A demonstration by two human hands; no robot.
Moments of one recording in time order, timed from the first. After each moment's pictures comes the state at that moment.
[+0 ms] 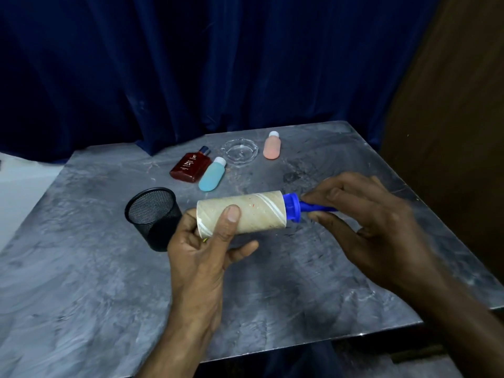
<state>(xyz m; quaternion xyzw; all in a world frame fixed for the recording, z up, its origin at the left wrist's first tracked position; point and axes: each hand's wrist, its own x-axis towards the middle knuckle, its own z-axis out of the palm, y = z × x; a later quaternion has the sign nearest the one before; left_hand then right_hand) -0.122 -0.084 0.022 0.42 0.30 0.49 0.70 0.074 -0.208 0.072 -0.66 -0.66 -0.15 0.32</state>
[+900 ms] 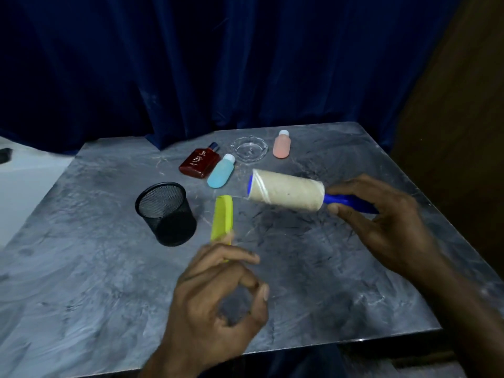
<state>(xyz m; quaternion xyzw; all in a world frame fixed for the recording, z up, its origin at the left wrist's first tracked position) -0.167 -0.090 -0.015 0.83 0.12 0.49 0.23 0.105 -0.194 0.046 -0.68 -0.62 -0.03 0.38</state>
